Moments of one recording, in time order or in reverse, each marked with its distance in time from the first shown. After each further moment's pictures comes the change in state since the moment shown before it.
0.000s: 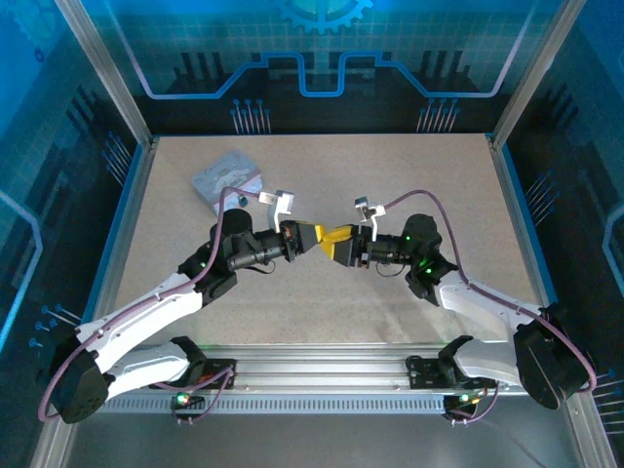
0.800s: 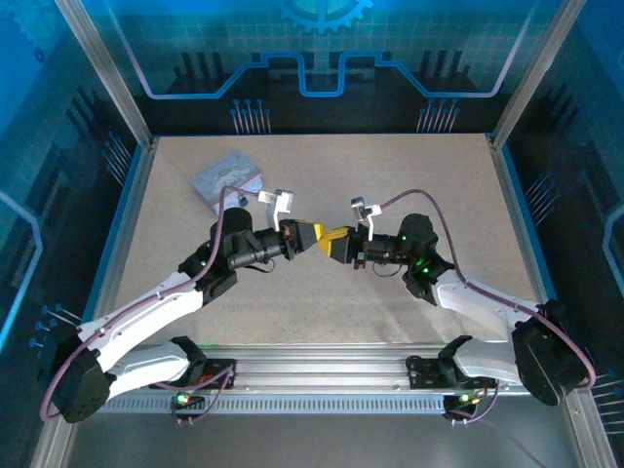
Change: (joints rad) left arm 0.012 0.008 0.000 0.000 -0.001 0.000; right arm 0.024 0.018 0.013 -0.002 0.034 0.013
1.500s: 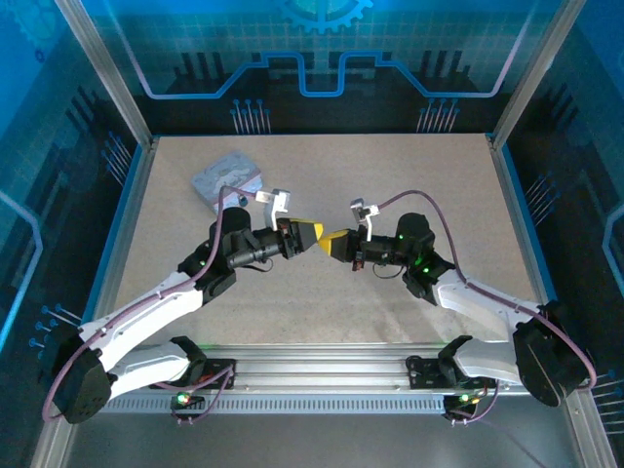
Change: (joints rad) left arm 0.033 0.001 -0.013 -0.003 0.000 -0.003; right arm 0.001 -0.012 0.004 -0.124 0.053 -0.031
